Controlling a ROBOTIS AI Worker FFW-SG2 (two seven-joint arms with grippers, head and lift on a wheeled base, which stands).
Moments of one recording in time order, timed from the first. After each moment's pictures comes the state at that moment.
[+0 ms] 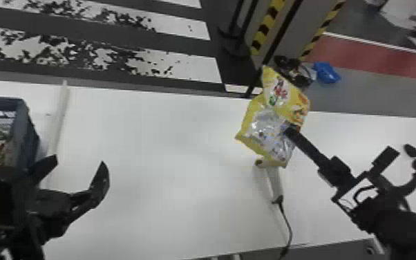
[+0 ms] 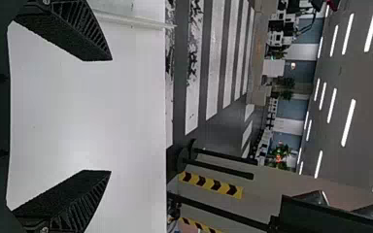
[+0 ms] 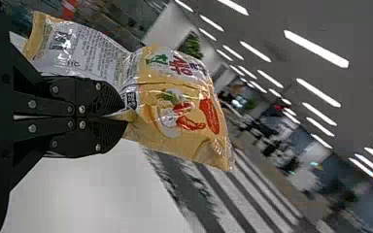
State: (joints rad) left arm 0.53 0.14 -0.21 -2.12 0.13 0.32 0.00; right arm 0.20 -0.34 -0.63 -1.55 -0.88 0.65 0.74
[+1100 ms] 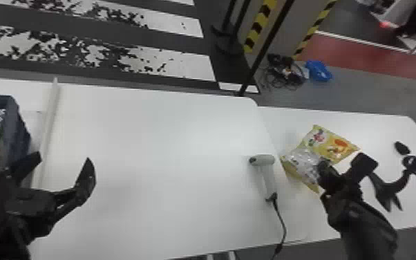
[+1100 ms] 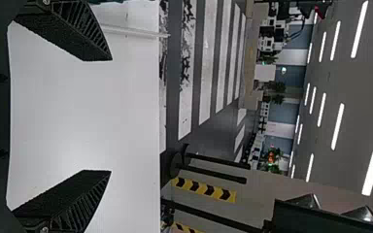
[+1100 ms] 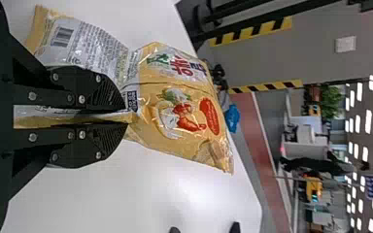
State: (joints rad) left arm 0.54 0.15 -0.20 -2.10 0.14 0.26 0.00; right arm -0.10 -0.41 -0.45 -0.89 -0.43 0.13 -0.05
